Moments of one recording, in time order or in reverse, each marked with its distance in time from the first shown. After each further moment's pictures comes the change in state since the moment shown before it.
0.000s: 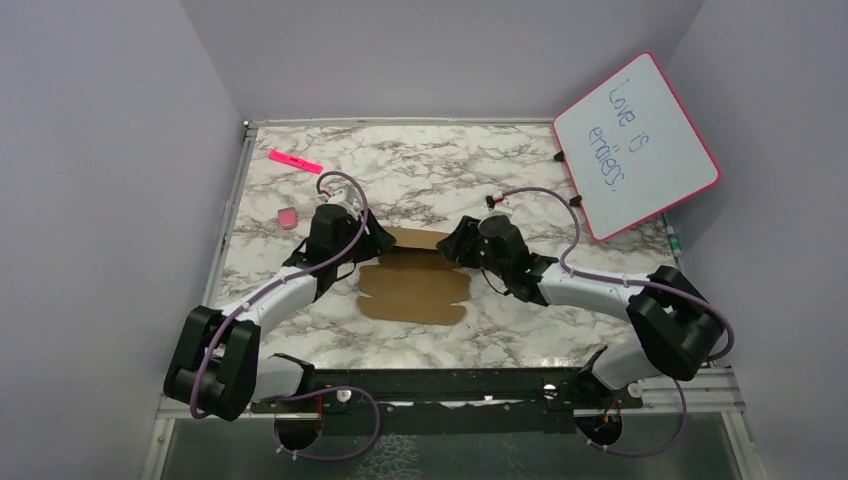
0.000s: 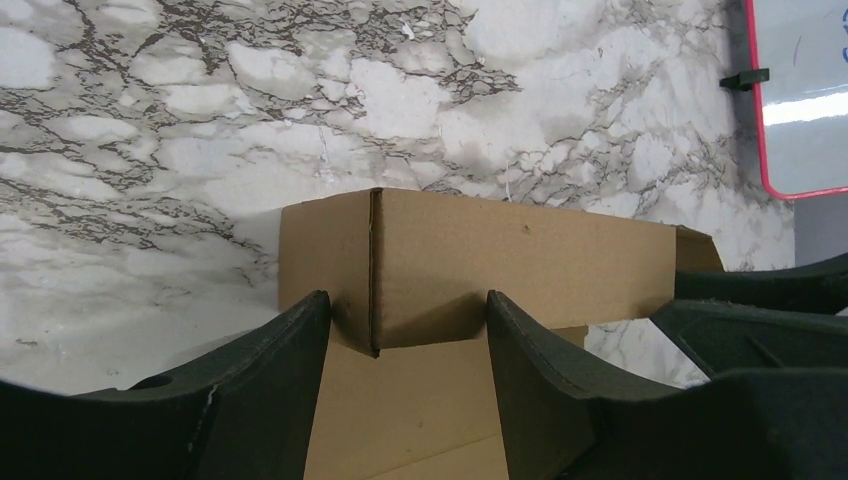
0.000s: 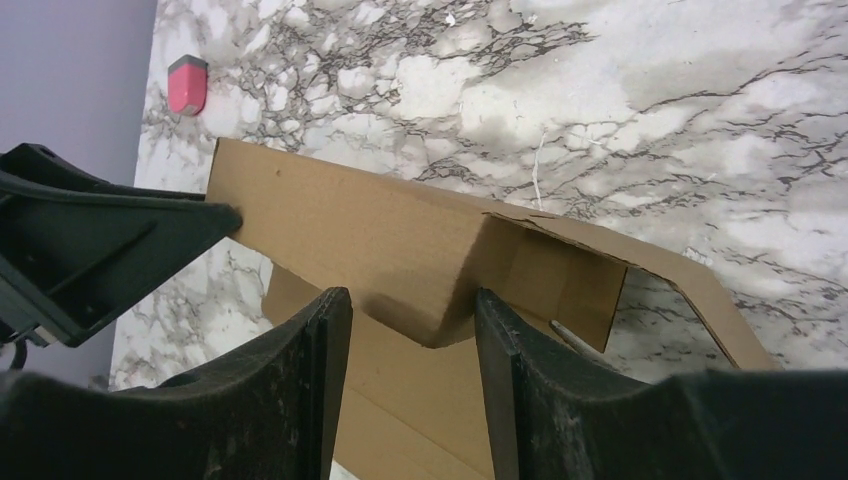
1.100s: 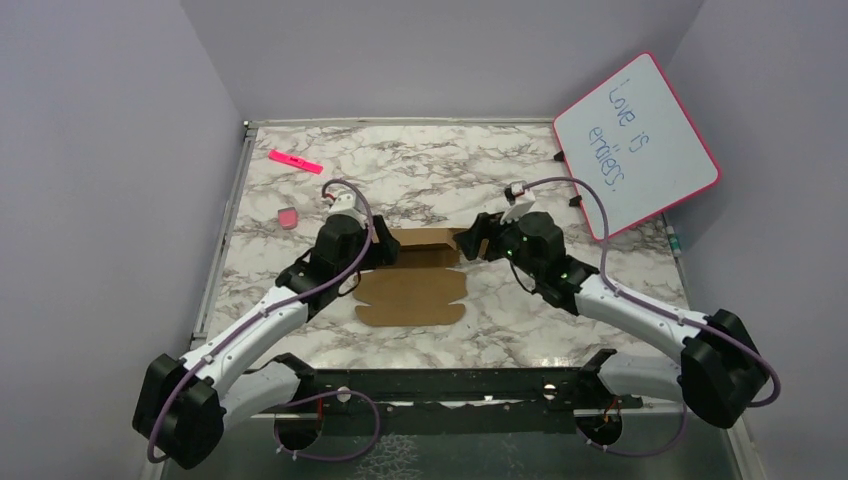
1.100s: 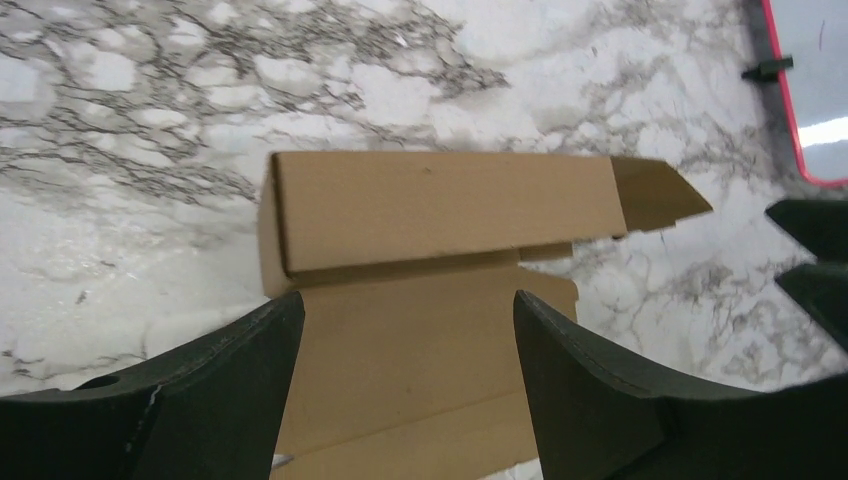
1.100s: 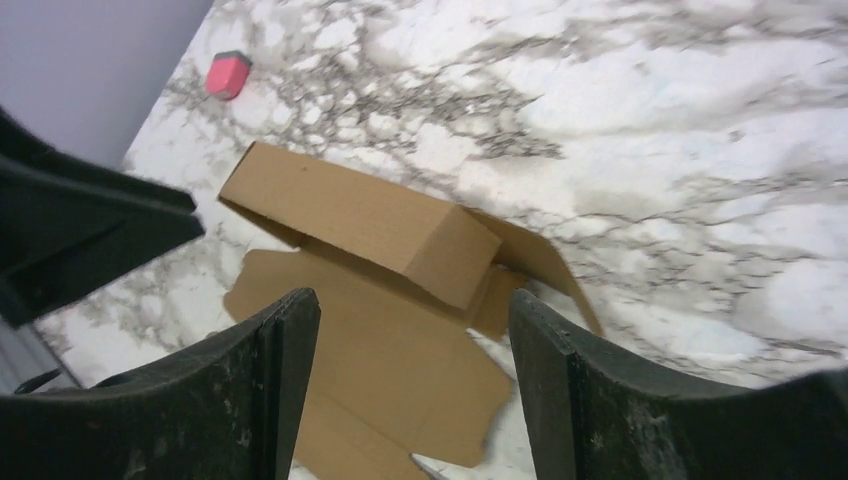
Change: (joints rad) left arm -0.132 -0.261 0.036 -0.269 -0.261 0.037; right arm -0.090 -0.224 -0.056 -0.011 -0.156 -0.332
